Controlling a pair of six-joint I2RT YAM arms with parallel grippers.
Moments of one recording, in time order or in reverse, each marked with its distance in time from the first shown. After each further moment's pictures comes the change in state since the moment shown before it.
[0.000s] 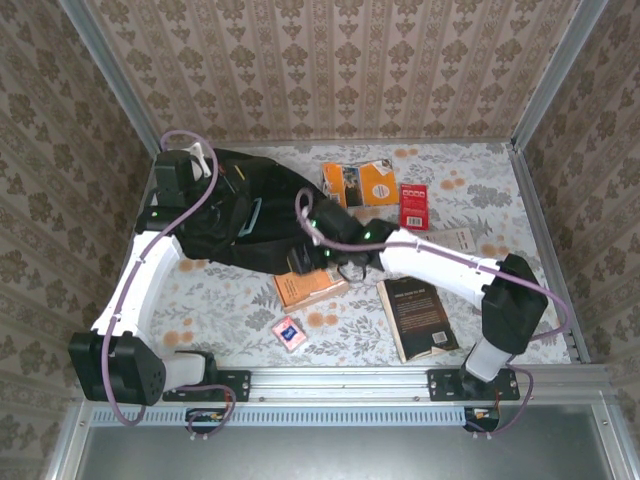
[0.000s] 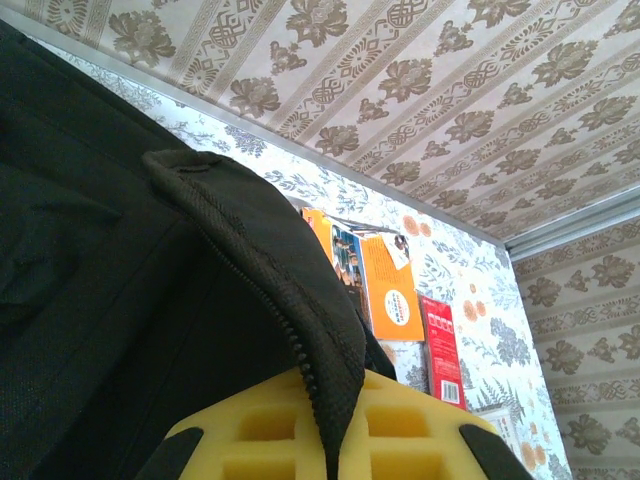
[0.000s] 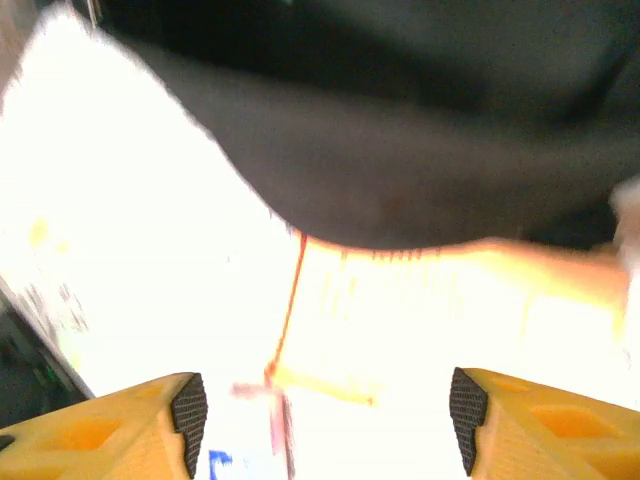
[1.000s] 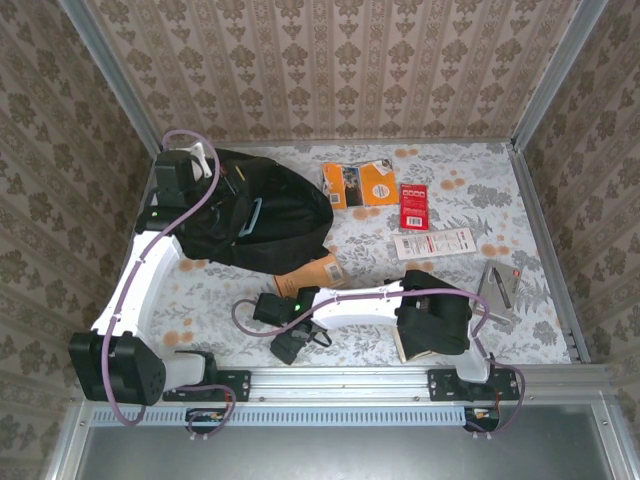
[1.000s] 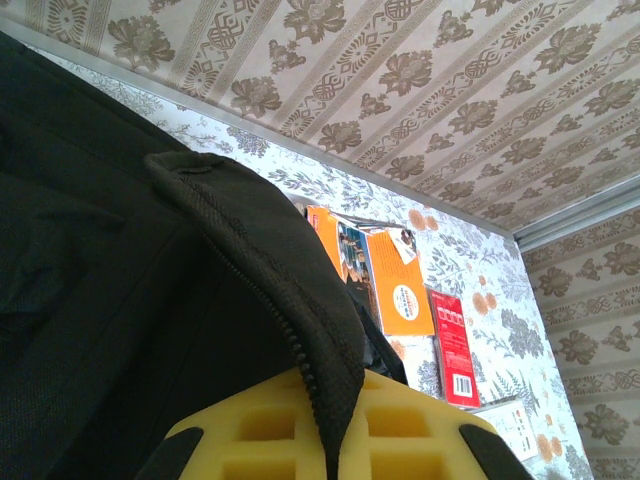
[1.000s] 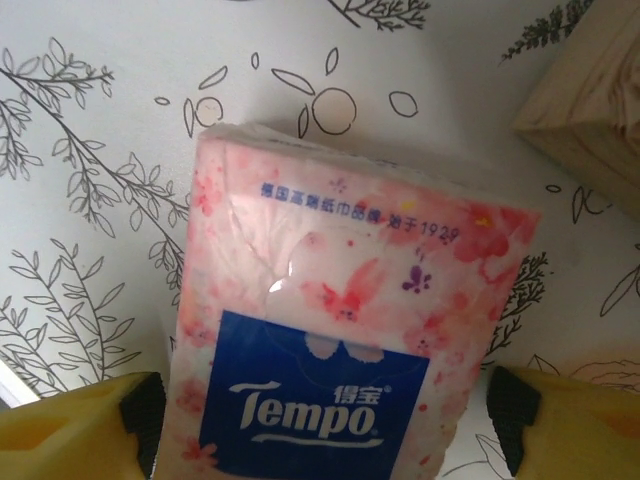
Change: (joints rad) left arm 0.000 0.000 0.001 -0.008 0.000 0.044; right arm 0.343 0.370 0.097 -0.145 0.135 -0.097
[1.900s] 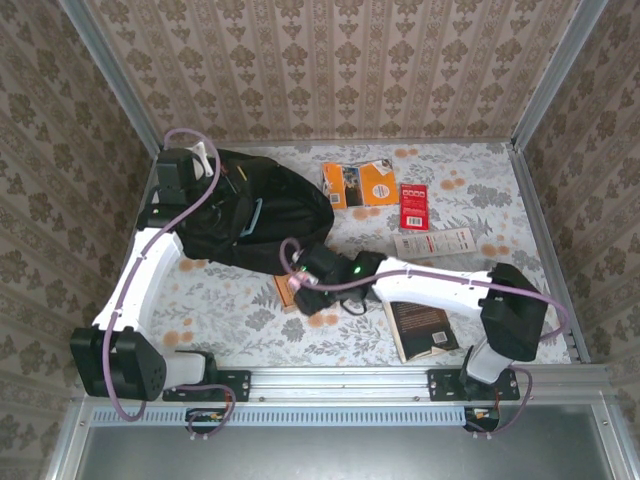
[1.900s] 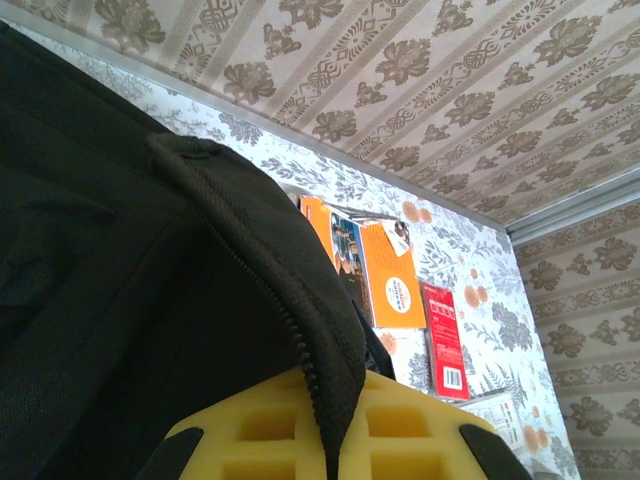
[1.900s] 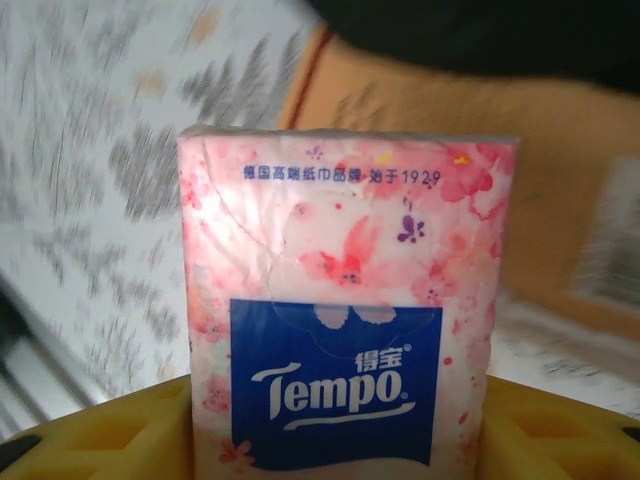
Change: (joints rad) left arm -0.001 0.027 0.013 -0.008 0.030 -0.026; right arm -0.260 -0.408 -0.224 0.149 -0.058 0.076
